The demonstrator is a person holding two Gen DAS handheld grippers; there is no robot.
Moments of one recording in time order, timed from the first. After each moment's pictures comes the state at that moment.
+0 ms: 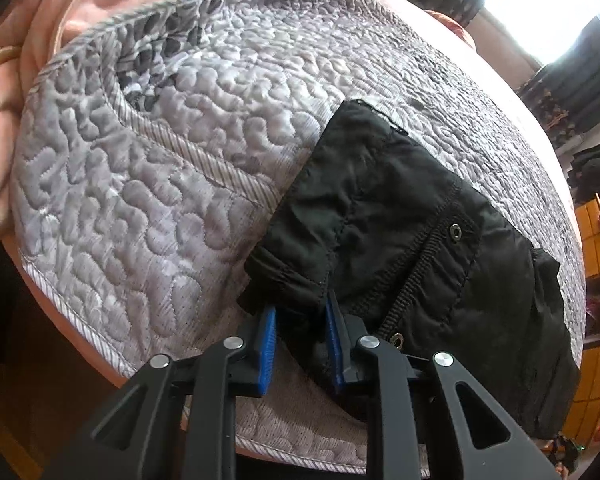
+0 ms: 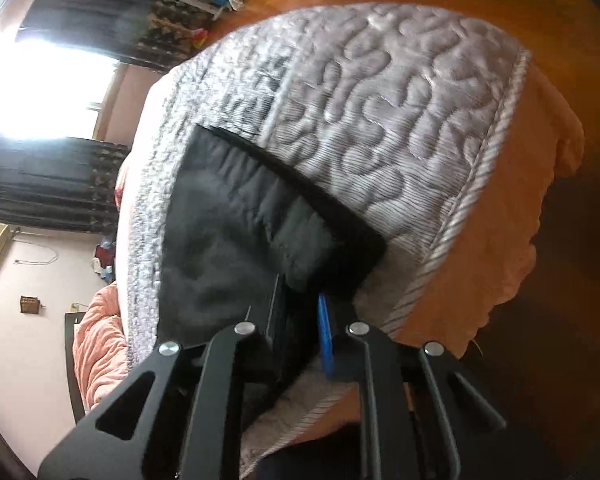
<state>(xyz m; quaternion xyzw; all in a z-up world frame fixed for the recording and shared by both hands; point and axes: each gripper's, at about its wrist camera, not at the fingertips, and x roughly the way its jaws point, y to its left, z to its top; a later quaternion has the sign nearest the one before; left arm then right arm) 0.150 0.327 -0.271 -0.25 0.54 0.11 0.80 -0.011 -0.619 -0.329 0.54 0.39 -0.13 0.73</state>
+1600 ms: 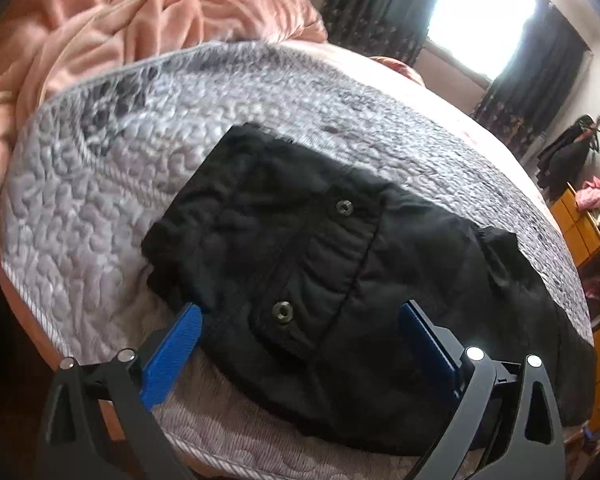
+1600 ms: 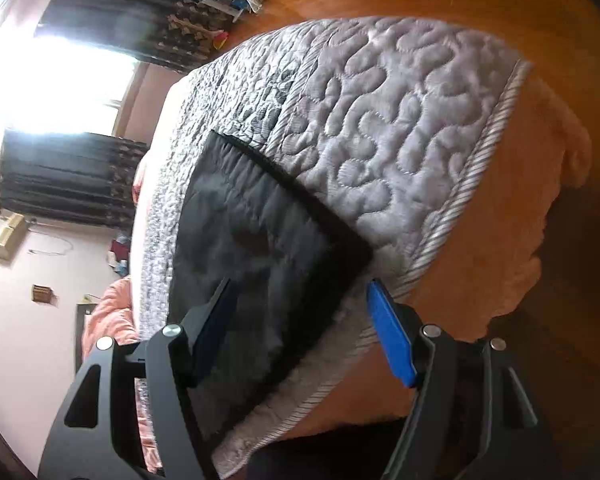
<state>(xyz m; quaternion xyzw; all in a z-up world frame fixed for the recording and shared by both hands) 0.124 0.238 -0.261 -0.20 0.42 0.08 0.88 -0.034 -0.633 -0.328 0.55 0.36 -0.10 0.75</state>
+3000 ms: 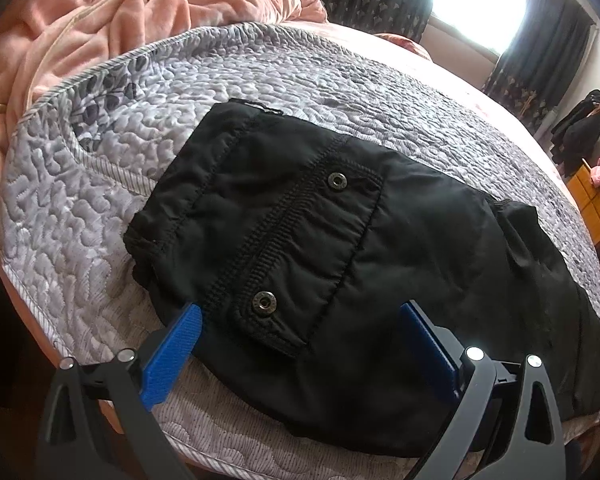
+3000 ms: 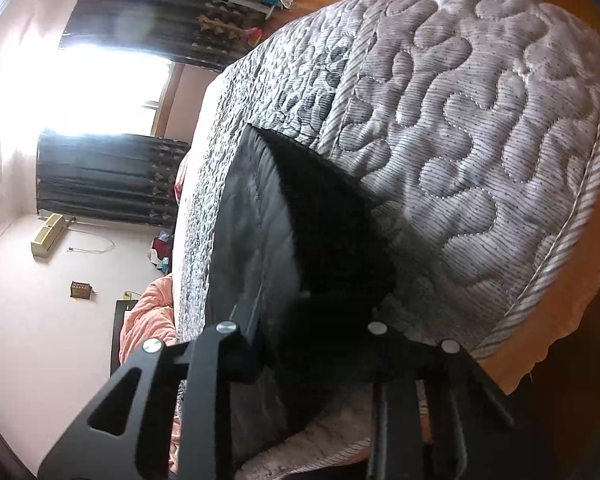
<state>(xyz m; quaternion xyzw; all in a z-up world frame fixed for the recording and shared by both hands) 0.139 0.223 -0.273 -0.16 0.45 0.09 0.87 0.022 -0.624 -0.335 0.57 0.32 -0.03 0.75</state>
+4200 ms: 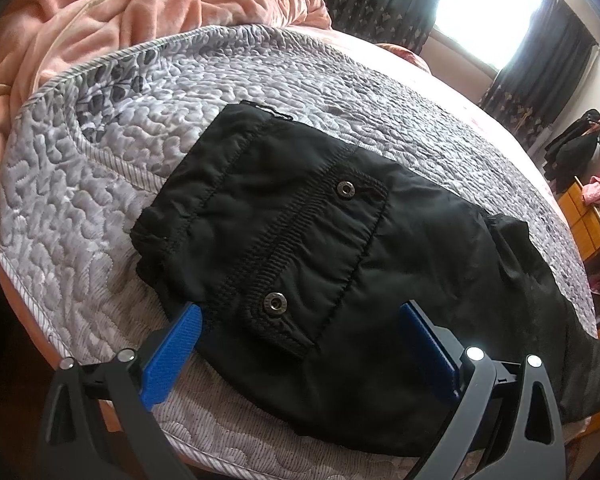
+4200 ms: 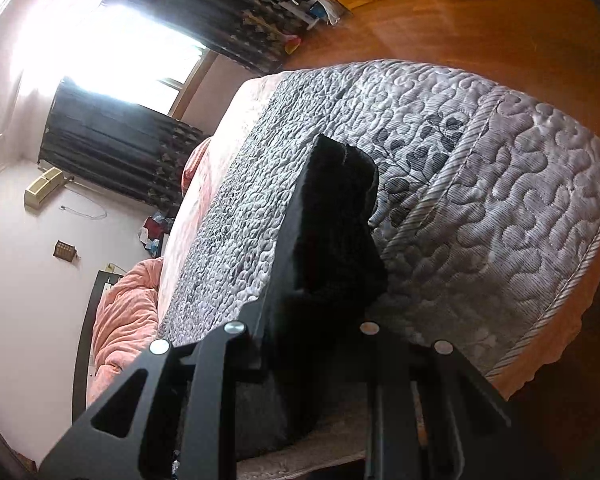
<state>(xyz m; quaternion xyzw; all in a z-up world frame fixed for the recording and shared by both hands) 0.132 0.228 -0.271 -0.19 0.44 0.09 0.87 0.058 -0.587 -0.233 0.48 0.31 -0.02 0.82</state>
